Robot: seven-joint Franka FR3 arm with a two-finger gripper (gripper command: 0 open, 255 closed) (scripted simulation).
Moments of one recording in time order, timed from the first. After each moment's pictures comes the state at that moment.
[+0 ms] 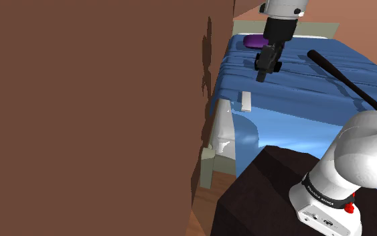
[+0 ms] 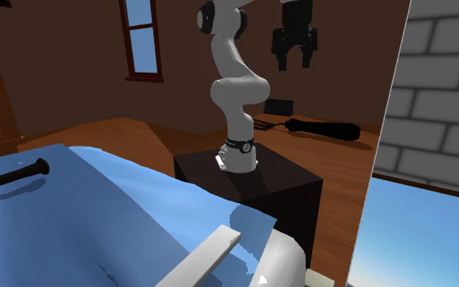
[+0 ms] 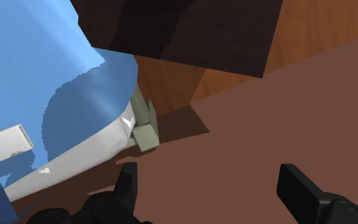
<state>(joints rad) 0.02 -0.80 -0.03 -2.38 0.05 1.56 -0.15</state>
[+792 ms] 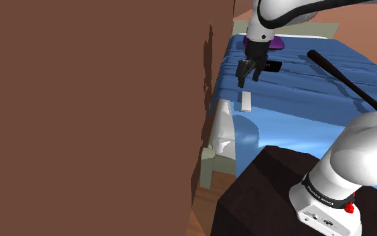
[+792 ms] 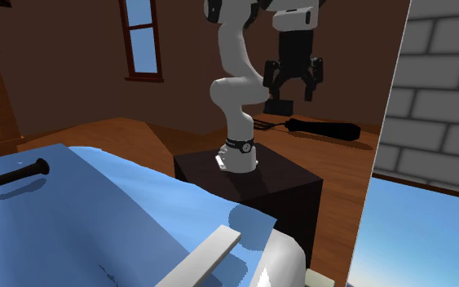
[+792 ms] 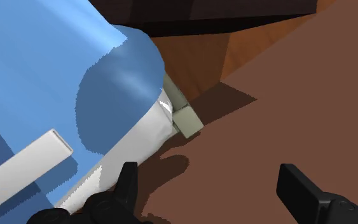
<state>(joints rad) -0.07 -0.54 -0.08 -2.41 0.01 1.85 -0.05</state>
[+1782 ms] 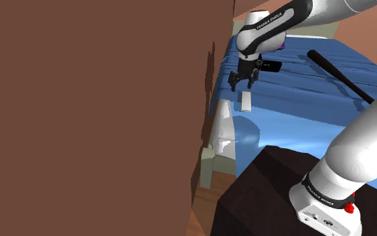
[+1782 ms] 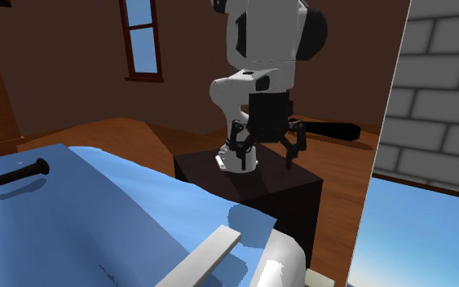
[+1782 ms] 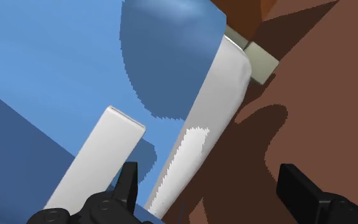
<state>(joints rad) -0.20 -0.08 -0.18 -2.28 0.00 2.19 0.09</state>
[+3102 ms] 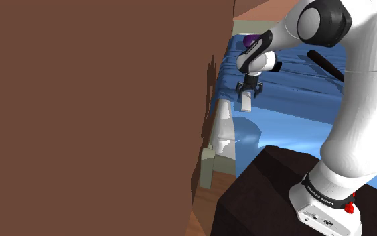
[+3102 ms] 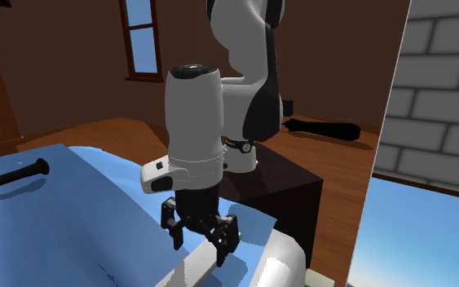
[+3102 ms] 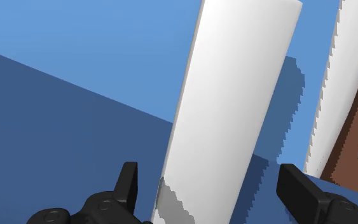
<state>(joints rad) -0.34 0.43 -0.27 -2.00 0.13 2.41 0.16</state>
